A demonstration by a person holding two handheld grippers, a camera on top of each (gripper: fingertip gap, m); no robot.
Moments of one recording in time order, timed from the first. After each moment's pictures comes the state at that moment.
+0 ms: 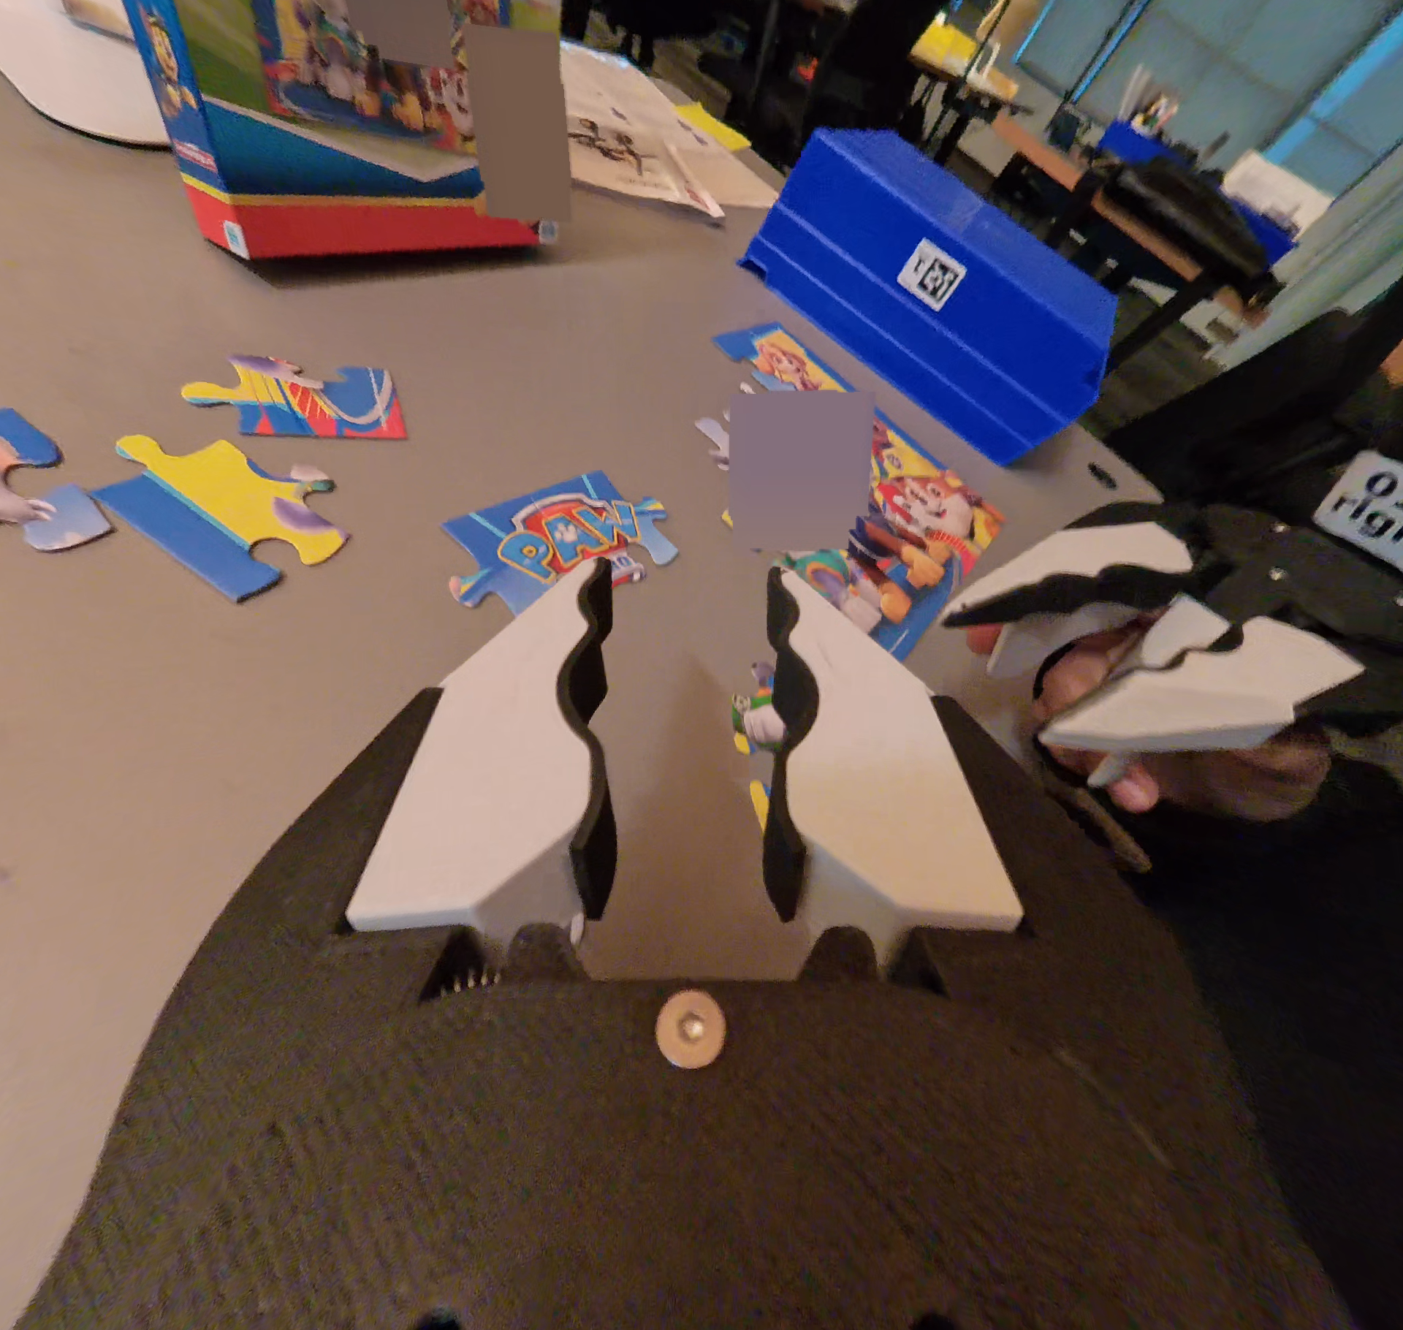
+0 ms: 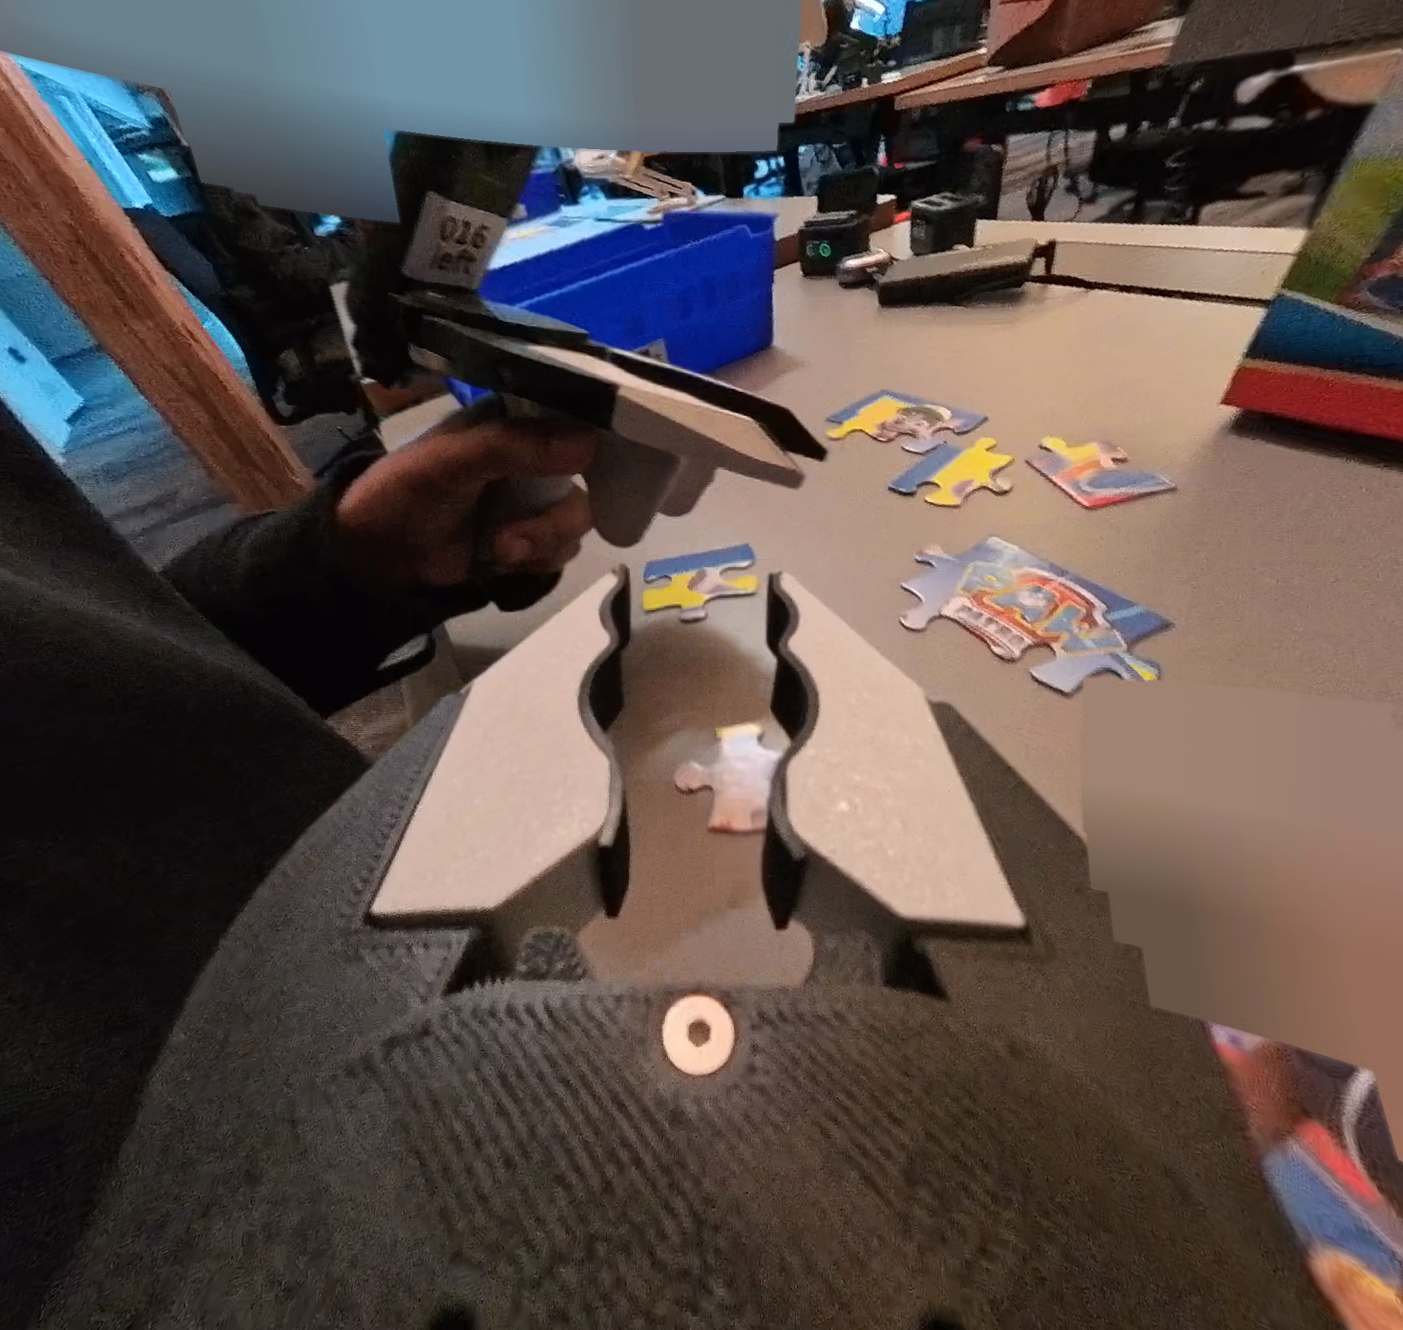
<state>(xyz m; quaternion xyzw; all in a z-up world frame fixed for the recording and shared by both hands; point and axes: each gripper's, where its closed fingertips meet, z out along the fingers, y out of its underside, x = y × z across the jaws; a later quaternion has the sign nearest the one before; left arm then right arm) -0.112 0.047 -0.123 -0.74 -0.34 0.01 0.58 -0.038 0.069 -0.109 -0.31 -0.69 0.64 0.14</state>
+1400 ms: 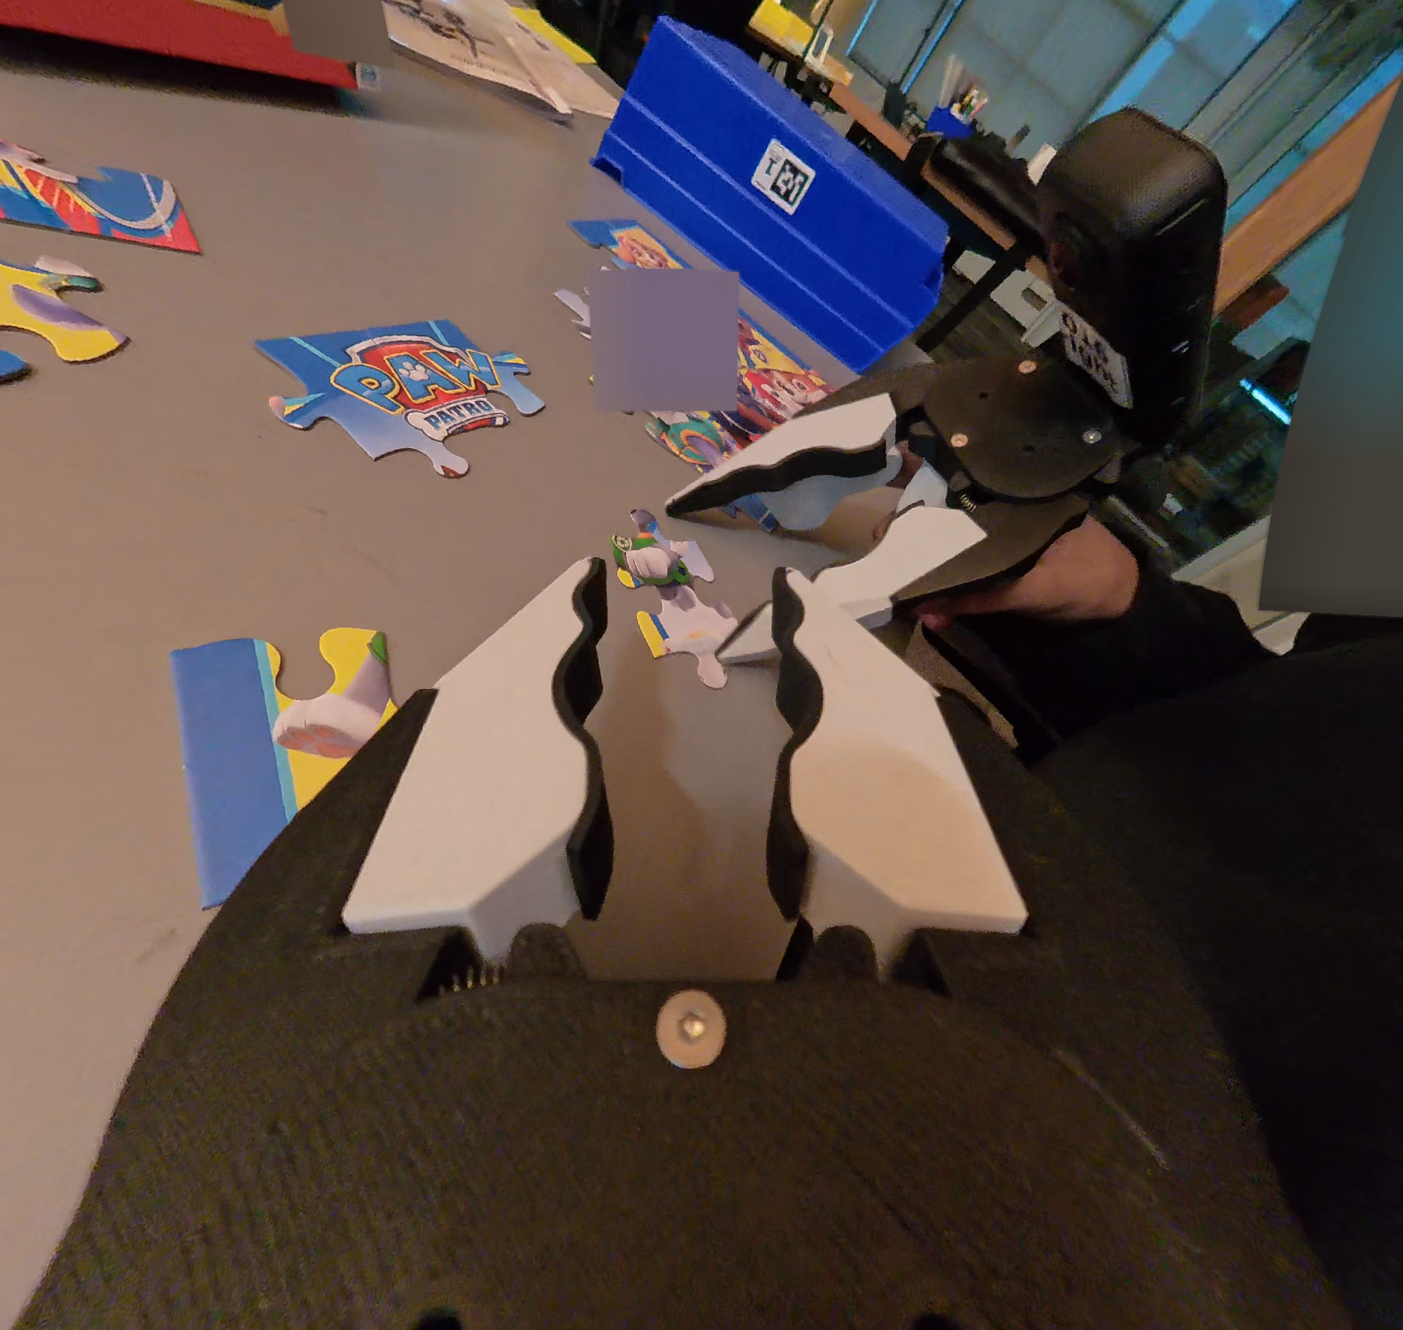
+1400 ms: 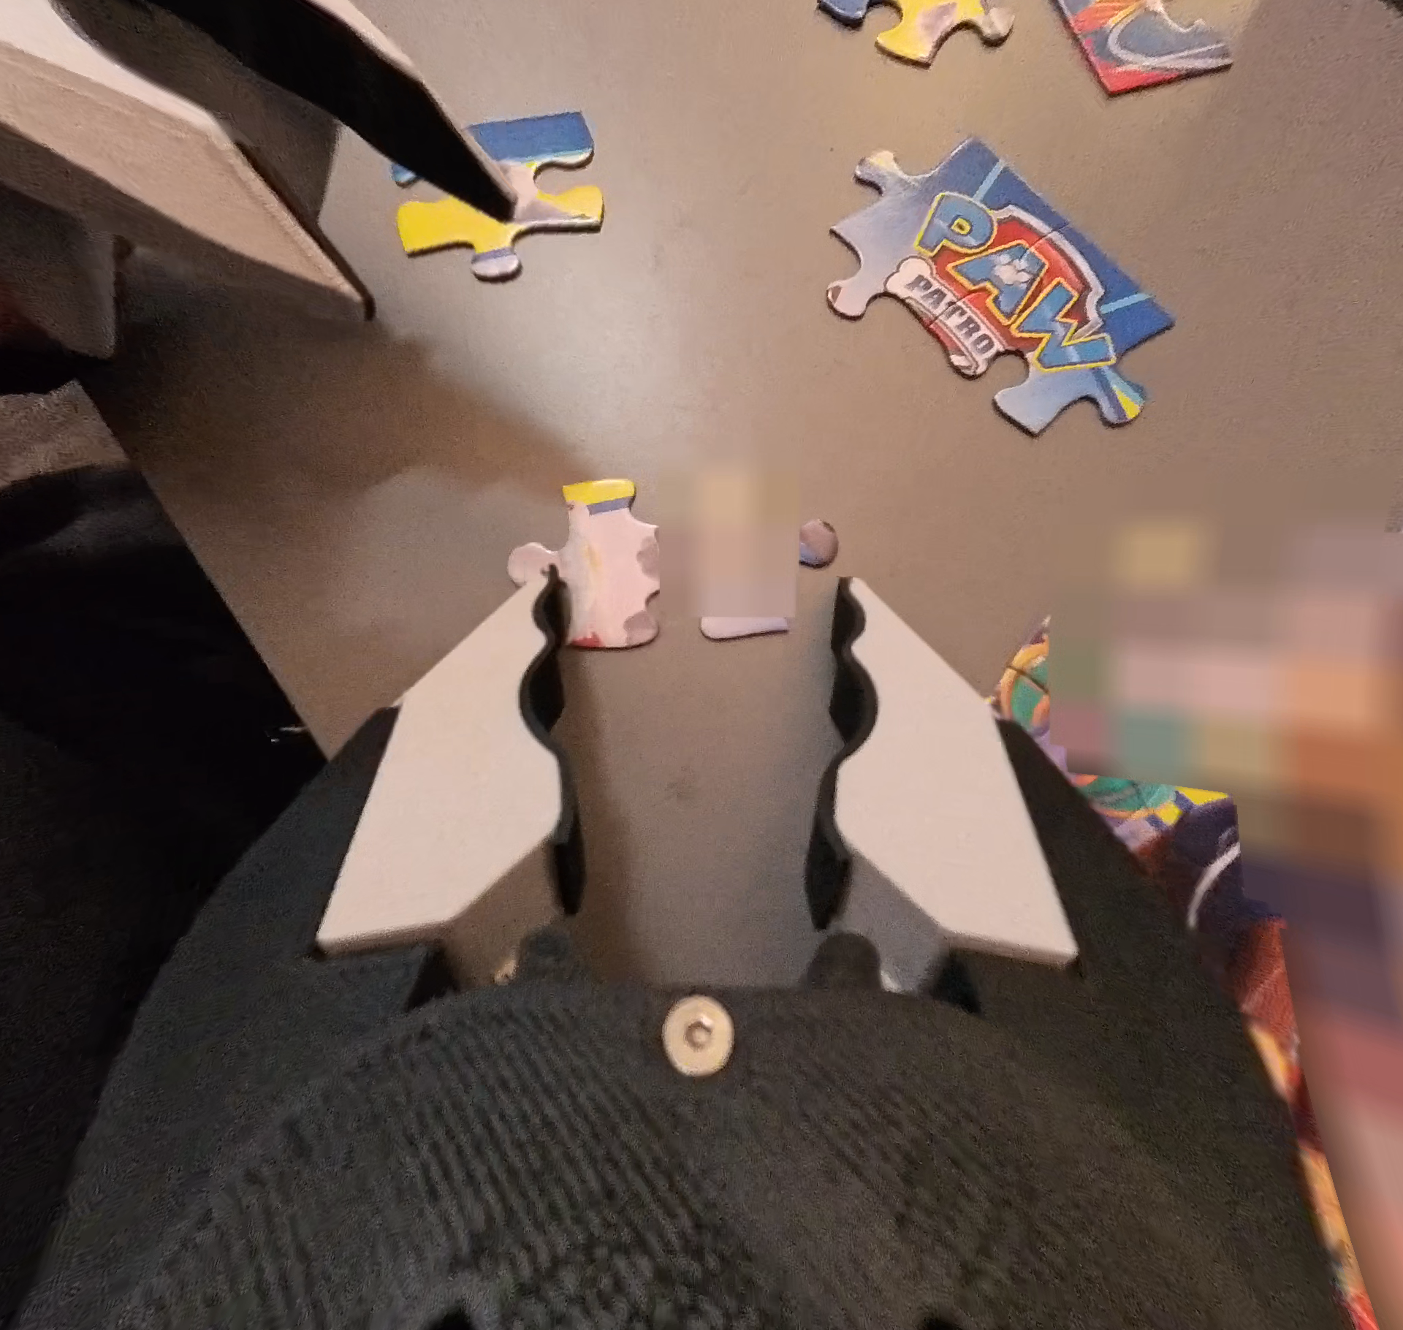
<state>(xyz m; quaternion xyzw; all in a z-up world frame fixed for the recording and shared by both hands) -0.048 0.032 -0.149 -0.73 -0.30 -0.08 0.60 -0.051 0.086 -0.209 -0.37 -0.84 0.35 0.16</state>
